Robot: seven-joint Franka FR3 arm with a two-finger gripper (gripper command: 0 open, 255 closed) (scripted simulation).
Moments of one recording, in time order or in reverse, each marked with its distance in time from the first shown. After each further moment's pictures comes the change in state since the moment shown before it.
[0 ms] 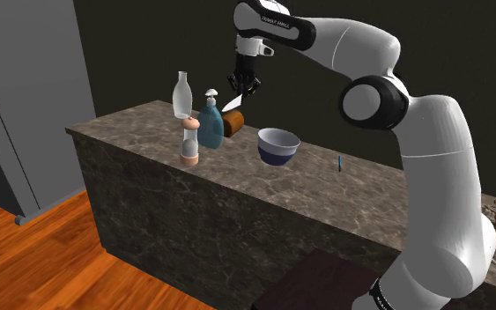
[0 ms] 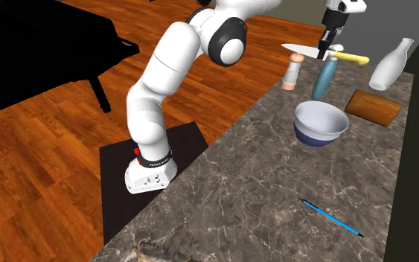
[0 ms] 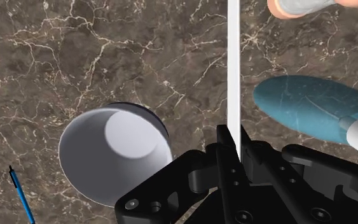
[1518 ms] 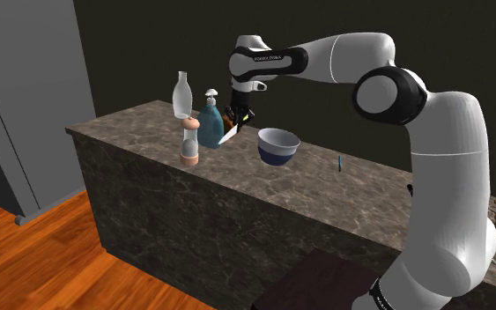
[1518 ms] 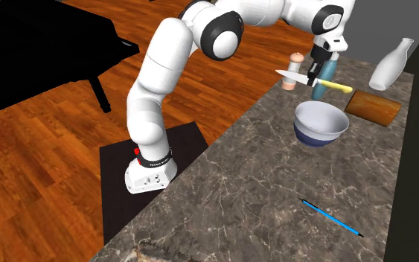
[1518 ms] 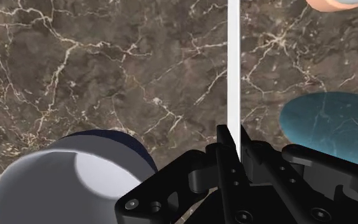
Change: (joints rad) arm -0.029 -0.091 0.002 -0.464 0.008 0.373 0.014
